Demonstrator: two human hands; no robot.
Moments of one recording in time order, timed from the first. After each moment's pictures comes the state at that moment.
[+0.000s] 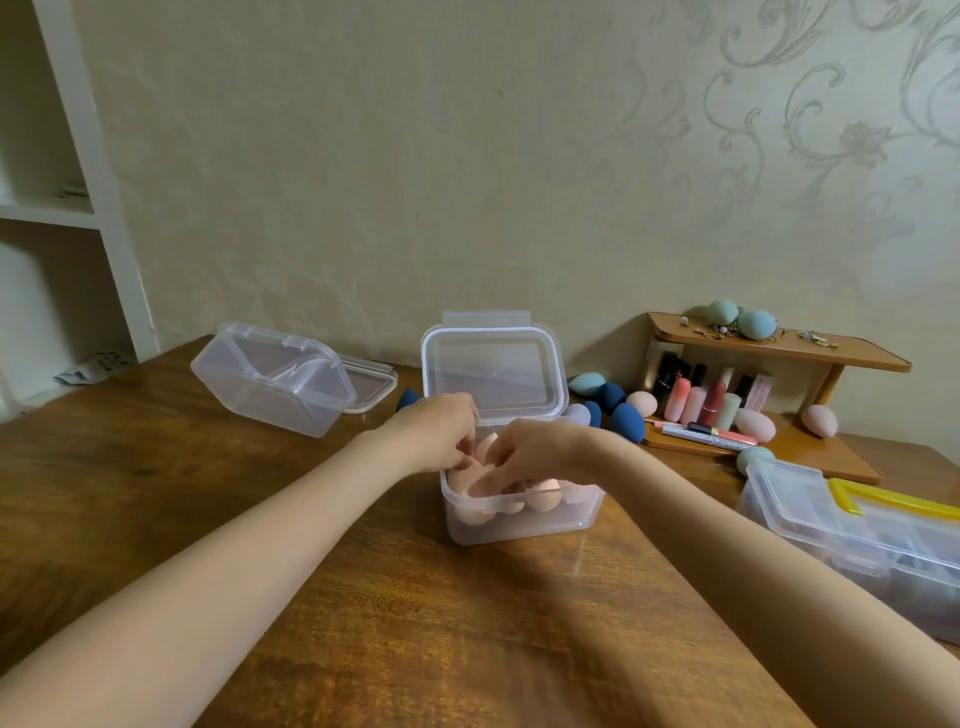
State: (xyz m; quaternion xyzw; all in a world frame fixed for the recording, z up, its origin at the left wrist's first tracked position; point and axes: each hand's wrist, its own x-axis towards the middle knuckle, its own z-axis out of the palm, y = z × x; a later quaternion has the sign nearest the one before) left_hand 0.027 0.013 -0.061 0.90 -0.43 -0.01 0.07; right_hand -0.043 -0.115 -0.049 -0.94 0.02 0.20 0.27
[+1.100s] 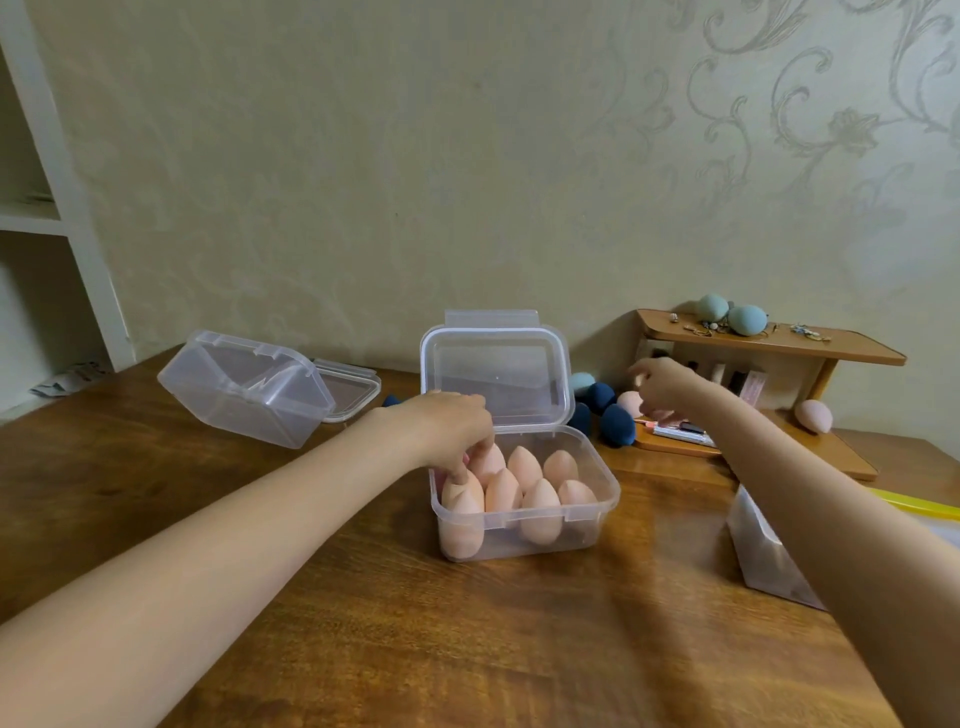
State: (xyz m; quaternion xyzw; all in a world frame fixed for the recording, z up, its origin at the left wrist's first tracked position) left_hand 0.019 -0.015 -0.039 0.86 -0.50 -0.01 -0.10; right_hand -0.037 -0.259 -0.029 -0.92 0.30 -0.03 0.23
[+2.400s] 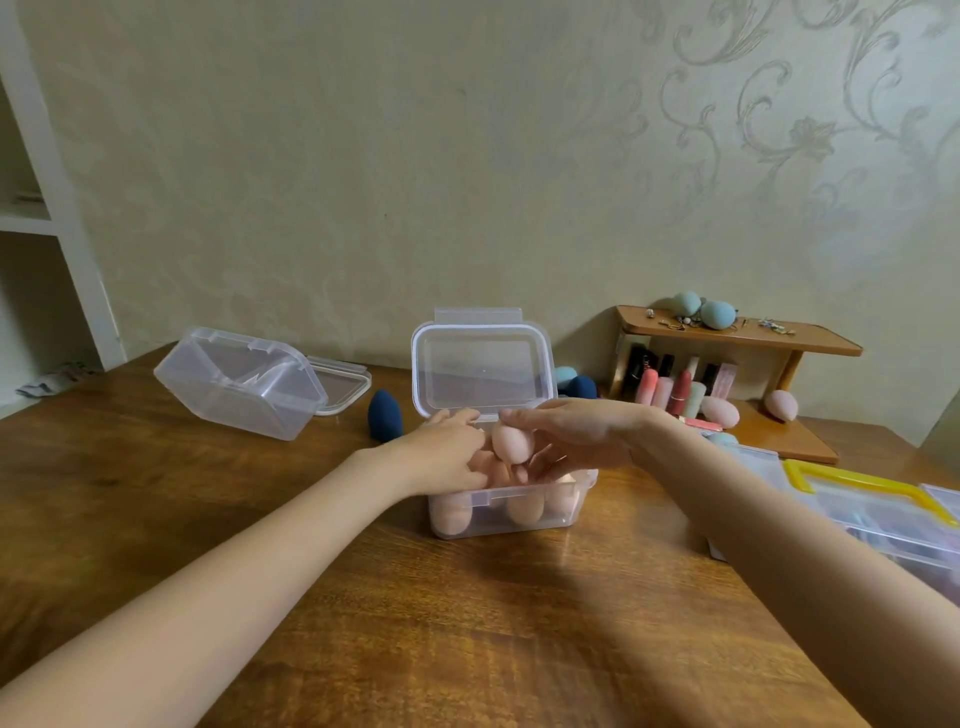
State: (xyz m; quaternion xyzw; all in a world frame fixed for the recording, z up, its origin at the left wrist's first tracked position) left_hand 0.008 -0.012 -0.076 0.89 -0.45 -0.05 0.06; right_hand -0.074 -0.169 -0.031 -0.83 0.09 0.20 0.51
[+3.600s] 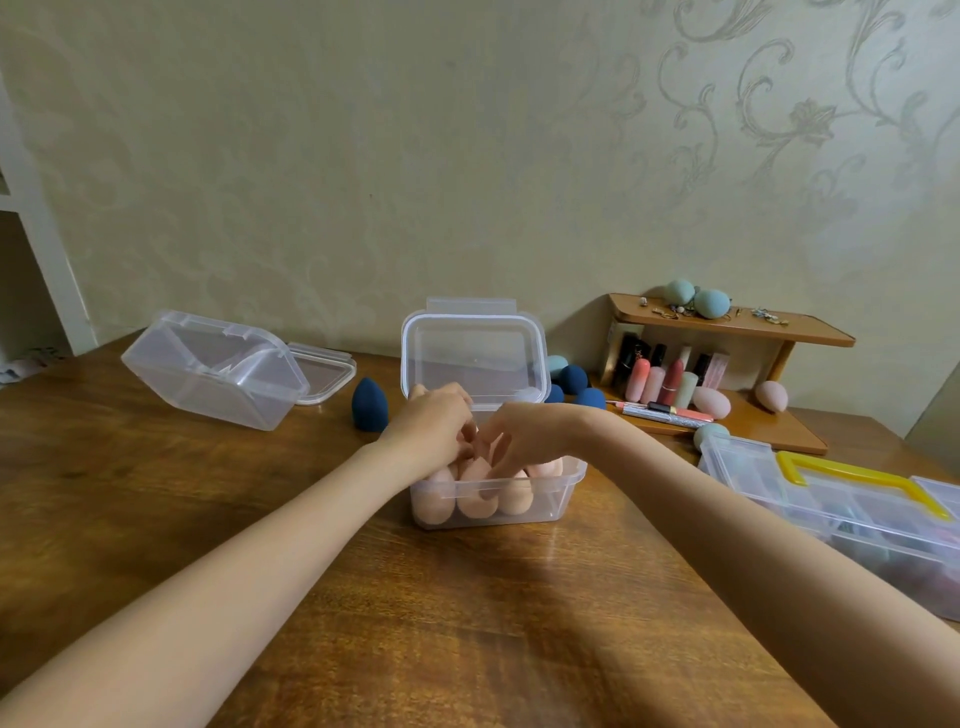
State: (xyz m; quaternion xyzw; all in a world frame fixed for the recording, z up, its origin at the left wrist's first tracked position) left_hand 0.008 -0.026 -0.078 0.91 -0.37 0.02 0.18; right_hand -0.046 -0.148 -0.047 -0.98 -0.02 0.18 0.12
